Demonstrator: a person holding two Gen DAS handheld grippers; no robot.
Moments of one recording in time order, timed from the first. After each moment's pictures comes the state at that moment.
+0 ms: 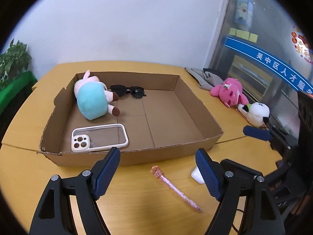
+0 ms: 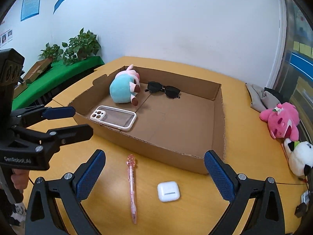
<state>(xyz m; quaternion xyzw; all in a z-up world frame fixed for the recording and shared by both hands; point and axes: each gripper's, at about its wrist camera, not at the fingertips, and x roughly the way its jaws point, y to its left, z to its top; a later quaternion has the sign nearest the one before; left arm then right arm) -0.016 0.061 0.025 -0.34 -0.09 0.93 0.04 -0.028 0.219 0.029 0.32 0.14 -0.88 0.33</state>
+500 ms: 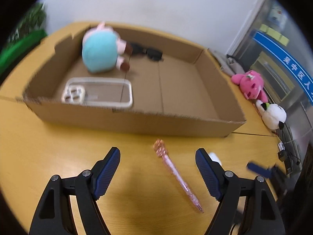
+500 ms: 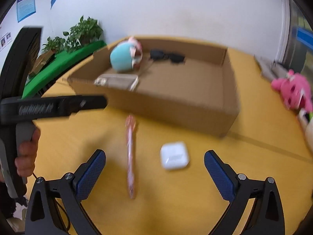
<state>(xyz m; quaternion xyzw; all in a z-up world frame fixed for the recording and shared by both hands) -0.044 0.061 -0.051 -0.44 -0.18 0.88 0.00 -0.022 0.242 -0.048 0.40 0.12 -0.84 0.35</state>
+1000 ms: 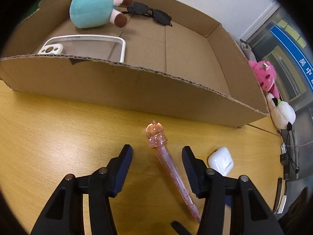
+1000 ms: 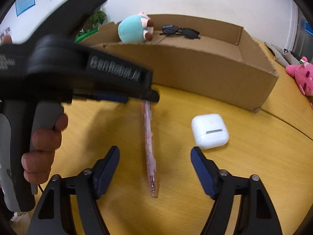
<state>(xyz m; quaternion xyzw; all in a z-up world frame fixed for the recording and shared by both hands) -0.075 0.073 -0.101 -0.51 -0.22 0.83 -0.01 -0.004 0.210 -0.106 0.43 0.15 -0.82 0.36</state>
